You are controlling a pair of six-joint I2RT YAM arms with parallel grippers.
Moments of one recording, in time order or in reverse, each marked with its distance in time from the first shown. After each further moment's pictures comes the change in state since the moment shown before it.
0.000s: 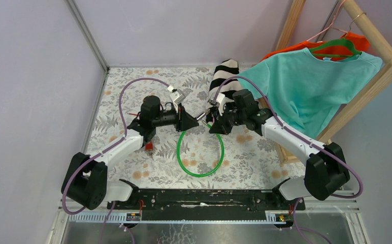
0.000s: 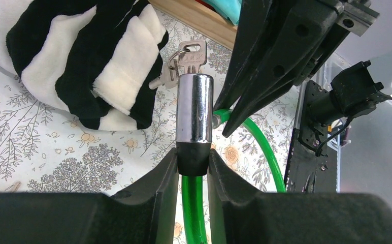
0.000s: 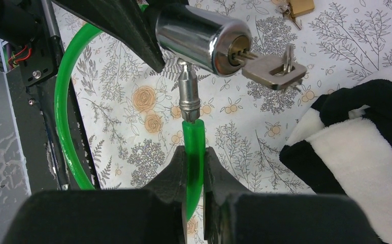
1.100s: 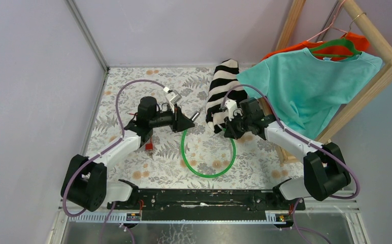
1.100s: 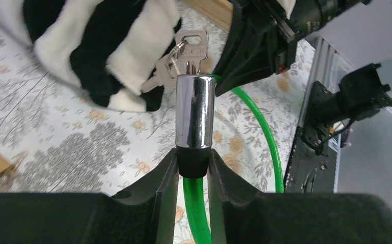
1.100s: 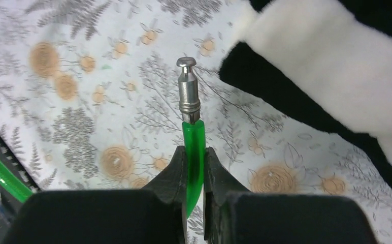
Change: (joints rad) left arm 0.068 -0.027 -0.039 -0.054 -0.015 -0.023; right arm -0.091 -0.011 -0.171 0.000 0.277 0.014
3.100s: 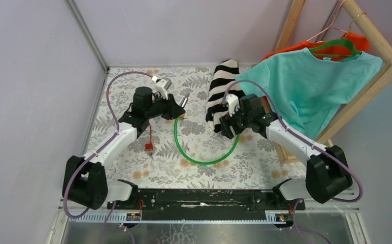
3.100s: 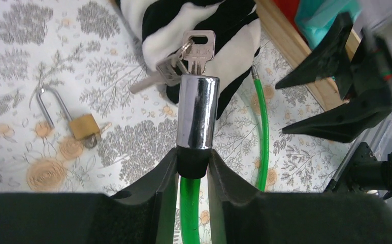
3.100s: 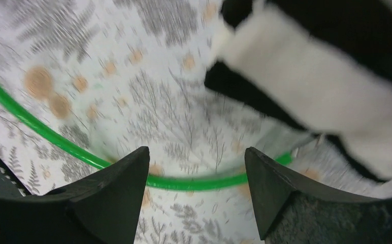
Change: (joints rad) left arm 0.056 0.019 0.195 -0.255 -0.244 -0.029; right arm 0.005 -0.016 0.135 -0.049 0.018 0.005
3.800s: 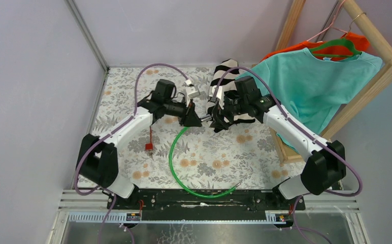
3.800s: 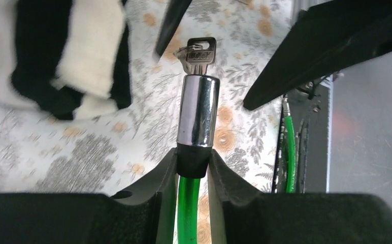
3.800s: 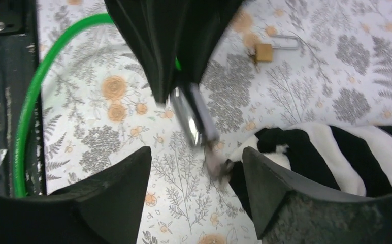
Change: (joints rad) left arm -0.156 0.263 0.279 -0.340 0.423 0.467; right arm 0.045 0.103 0.307 -0.216 -0.388 -0.469
